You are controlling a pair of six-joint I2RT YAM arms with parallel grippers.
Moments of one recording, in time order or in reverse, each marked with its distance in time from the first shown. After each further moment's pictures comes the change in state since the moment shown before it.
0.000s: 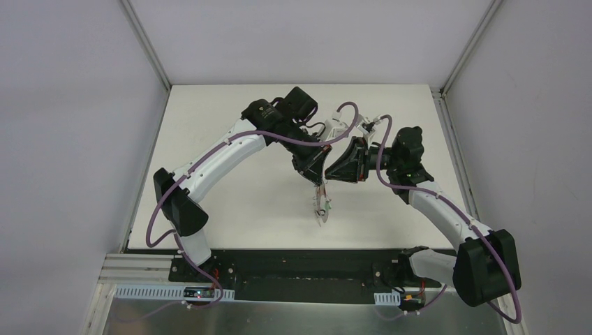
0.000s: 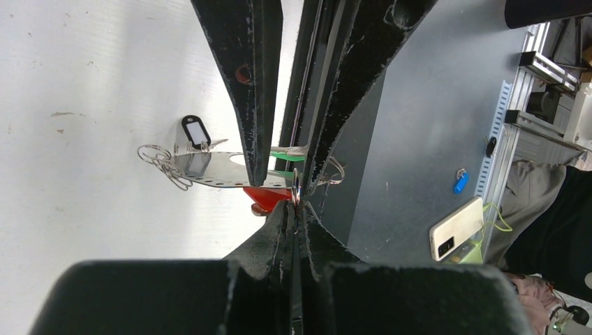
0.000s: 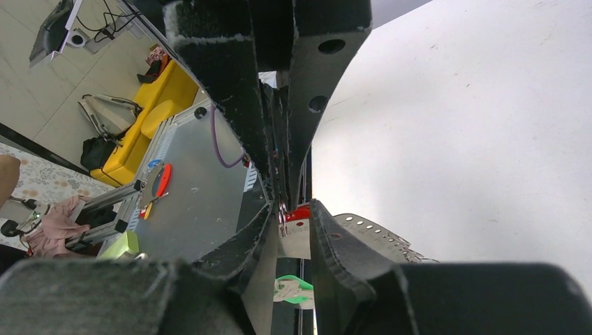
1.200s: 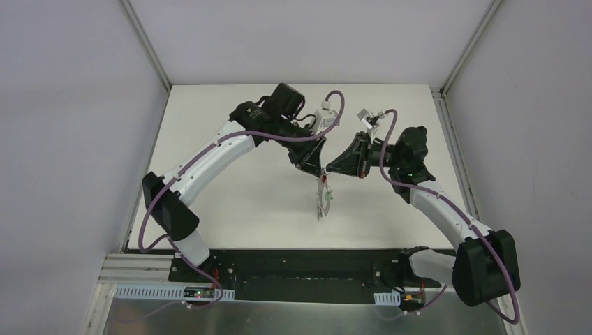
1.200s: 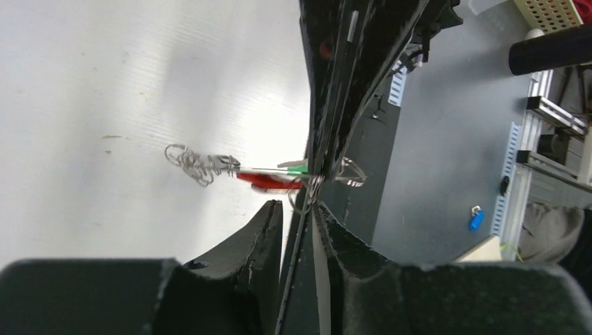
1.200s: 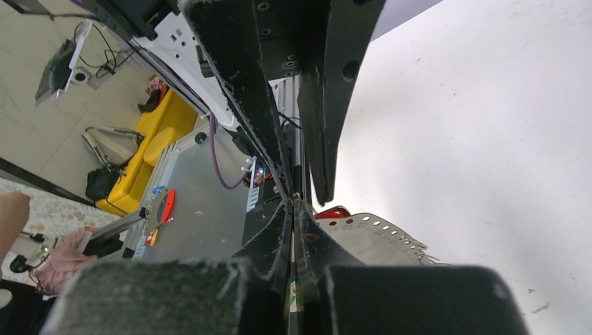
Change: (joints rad) left arm 0.059 -0.046 -0.079 0.146 0.018 -0.048; right arm -0.014 0.000 0.000 0.063 0.045 0.107
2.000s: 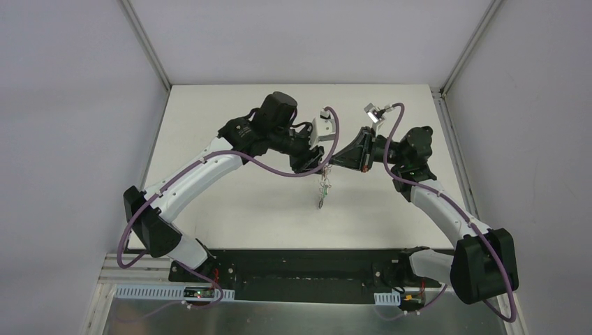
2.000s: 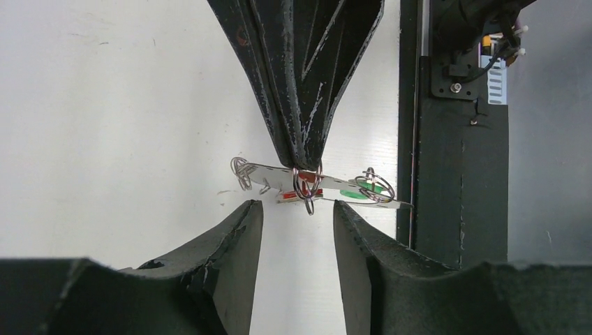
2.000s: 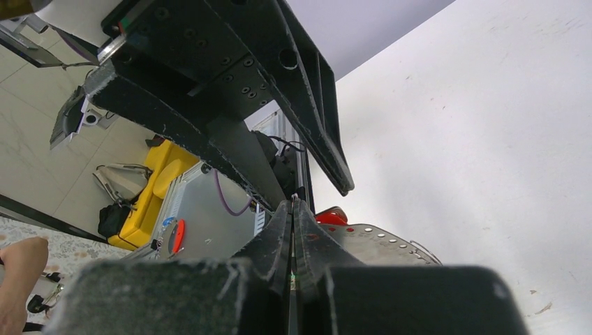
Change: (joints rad) left arm -0.035 -0.196 -0.241 0.311 -0.126 0.263; right arm -0.043 0.013 0.001 0.122 0.054 0.179
